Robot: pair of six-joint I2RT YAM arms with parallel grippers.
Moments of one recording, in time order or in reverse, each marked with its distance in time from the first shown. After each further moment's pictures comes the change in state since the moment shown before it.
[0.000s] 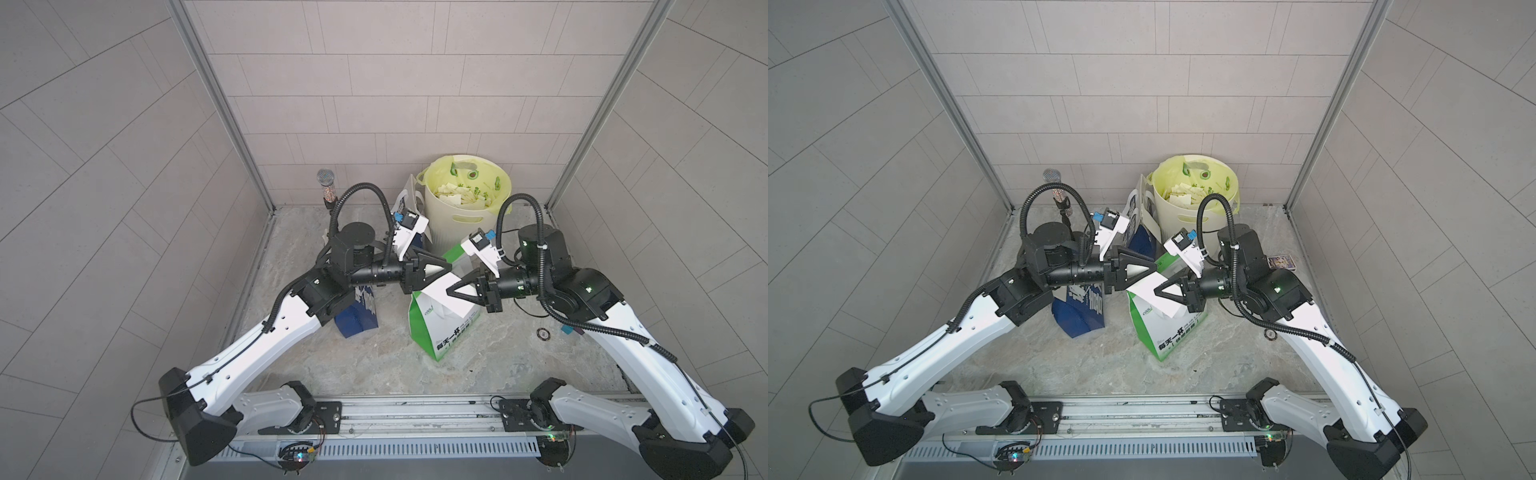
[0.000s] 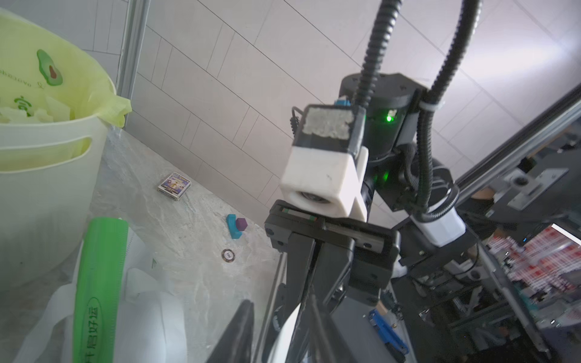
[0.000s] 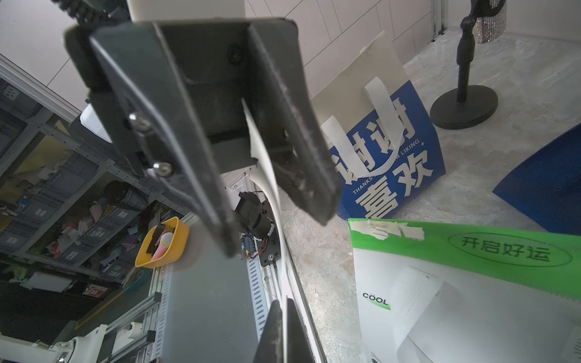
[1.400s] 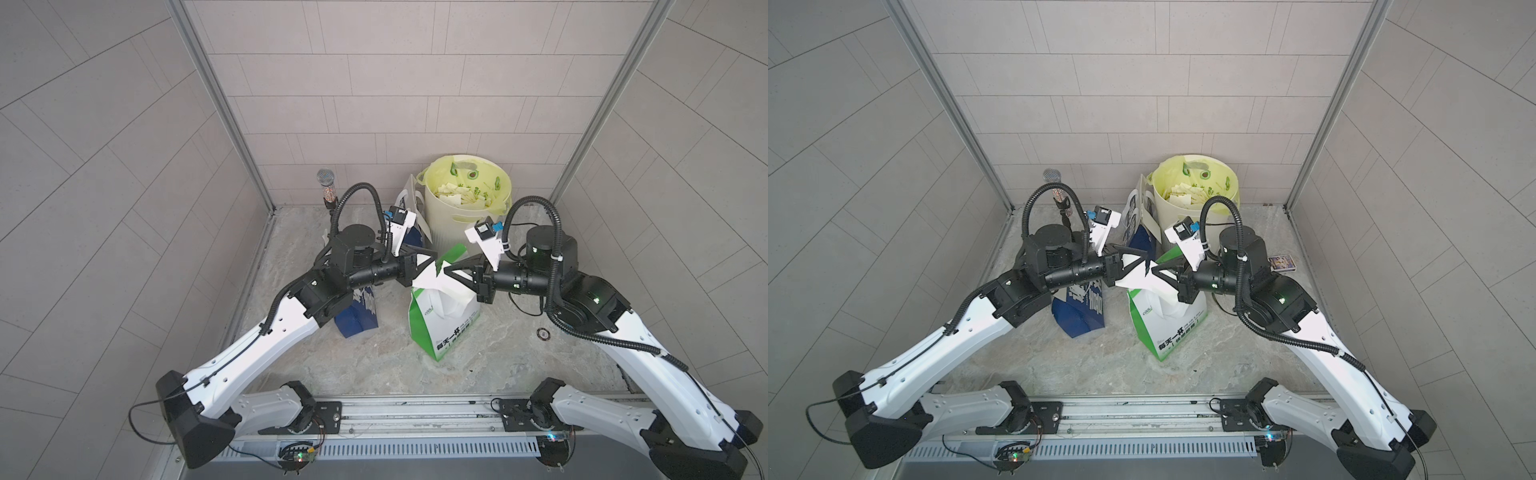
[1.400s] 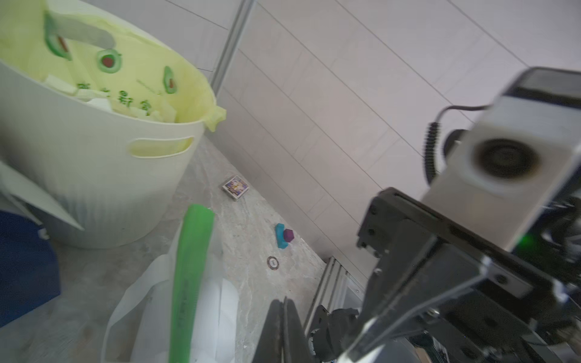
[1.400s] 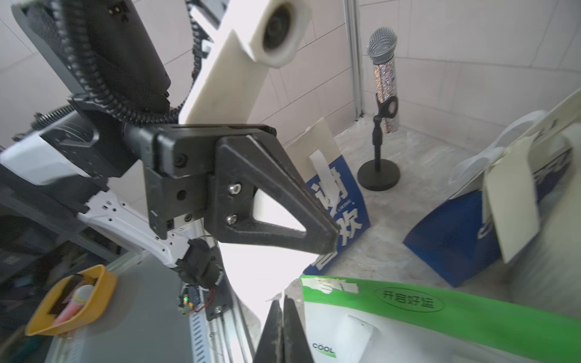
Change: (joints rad) left arm 0.008 -0.006 0.004 -0.117 -0.330 -0.033; right arm 0.119 -0.050 0.013 0.171 0.391 -0.015
